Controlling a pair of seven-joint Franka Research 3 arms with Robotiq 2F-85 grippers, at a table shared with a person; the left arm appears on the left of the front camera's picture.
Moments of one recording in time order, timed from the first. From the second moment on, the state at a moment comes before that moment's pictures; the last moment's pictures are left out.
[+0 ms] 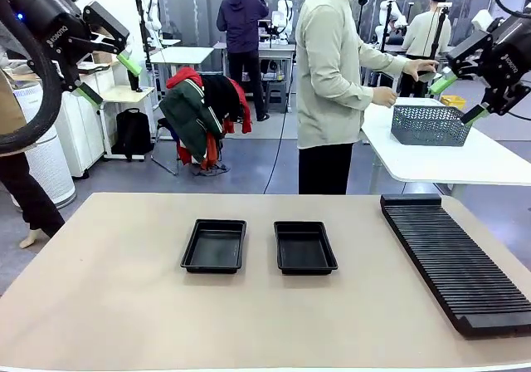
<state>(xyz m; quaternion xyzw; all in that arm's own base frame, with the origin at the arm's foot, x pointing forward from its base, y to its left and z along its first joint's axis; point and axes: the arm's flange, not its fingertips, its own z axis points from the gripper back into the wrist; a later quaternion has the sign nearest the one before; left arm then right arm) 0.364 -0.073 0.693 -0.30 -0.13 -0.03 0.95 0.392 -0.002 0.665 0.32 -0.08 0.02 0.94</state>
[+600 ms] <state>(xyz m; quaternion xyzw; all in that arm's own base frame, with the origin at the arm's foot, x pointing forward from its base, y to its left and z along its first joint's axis) 0.349 -0.075 0.707 -0.28 -0.16 -0.03 0.95 0.376 -0.011 0.694 0.30 -0.11 0.03 0.95</state>
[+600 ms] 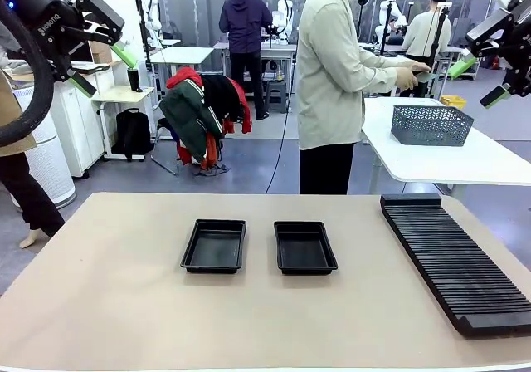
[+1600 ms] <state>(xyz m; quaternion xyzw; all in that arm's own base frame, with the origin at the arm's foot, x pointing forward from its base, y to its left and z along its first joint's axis) 0.348 -0.072 0.716 -0.26 -0.17 -0.01 0.95 0.369 -0.037 0.704 0.28 -0.13 -0.03 0.95</state>
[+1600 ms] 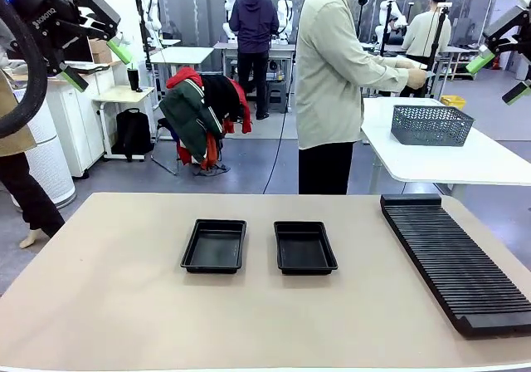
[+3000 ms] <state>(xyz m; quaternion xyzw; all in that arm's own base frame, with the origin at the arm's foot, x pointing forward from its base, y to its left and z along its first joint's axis) 0.347 -0.074 0.725 -0.22 -0.17 0.01 0.96 0.359 -0.048 0.712 0.25 -0.14 -0.05 0.96</state>
